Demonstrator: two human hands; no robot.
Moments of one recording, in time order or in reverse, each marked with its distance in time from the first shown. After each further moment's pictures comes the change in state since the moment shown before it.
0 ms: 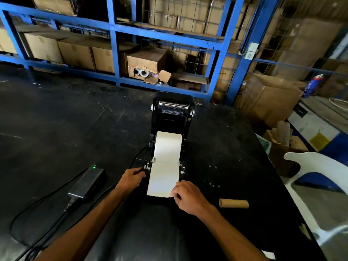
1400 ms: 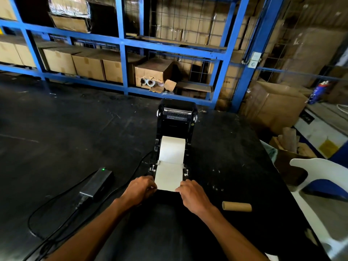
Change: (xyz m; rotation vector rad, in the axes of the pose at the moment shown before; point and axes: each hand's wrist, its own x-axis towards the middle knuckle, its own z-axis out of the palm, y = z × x) left_hand -0.042 0.006 0.000 0.812 -0.022 0.712; right_hand -0.006 -0.013 -0.011 -0.175 0.124 -0.029
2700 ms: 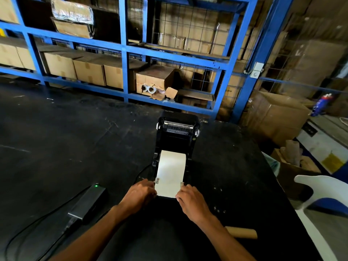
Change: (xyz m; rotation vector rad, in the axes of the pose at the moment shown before) left_hand 0.043 -0.016 -0.009 0.072 0.081 0.143; right_hand 0.047 0.025 0.000 -0.019 0.004 0.016
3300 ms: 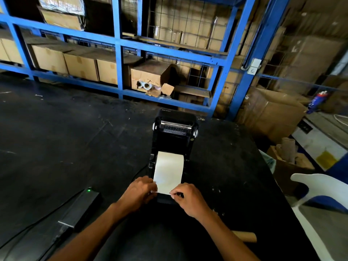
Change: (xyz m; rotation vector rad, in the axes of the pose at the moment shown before) left_hand 0.026 -0.005 -0.003 0.049 0.056 0.101; right_hand 0.024 0.006 -0.013 0.428 -0.007 0.196
